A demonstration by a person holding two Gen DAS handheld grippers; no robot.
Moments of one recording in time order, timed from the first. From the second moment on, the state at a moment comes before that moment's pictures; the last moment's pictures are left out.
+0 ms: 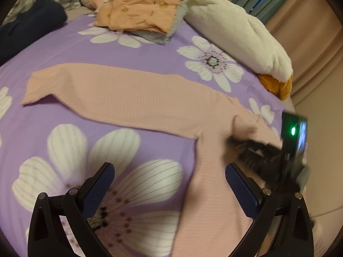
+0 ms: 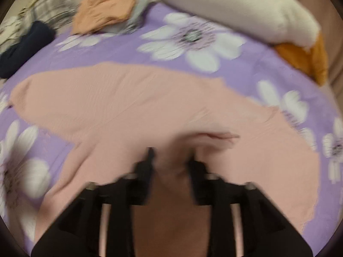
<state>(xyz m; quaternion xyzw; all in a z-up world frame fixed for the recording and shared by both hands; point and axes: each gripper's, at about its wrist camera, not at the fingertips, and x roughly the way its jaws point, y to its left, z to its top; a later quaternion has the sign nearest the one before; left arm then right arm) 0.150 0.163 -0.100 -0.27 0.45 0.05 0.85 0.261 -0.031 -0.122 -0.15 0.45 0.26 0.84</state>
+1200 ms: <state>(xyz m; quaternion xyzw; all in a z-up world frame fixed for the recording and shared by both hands) 0.263 0.136 -0.128 -0.37 0.42 -0.08 0.83 0.234 -0.296 -0.122 0.23 0.41 0.15 0.87</state>
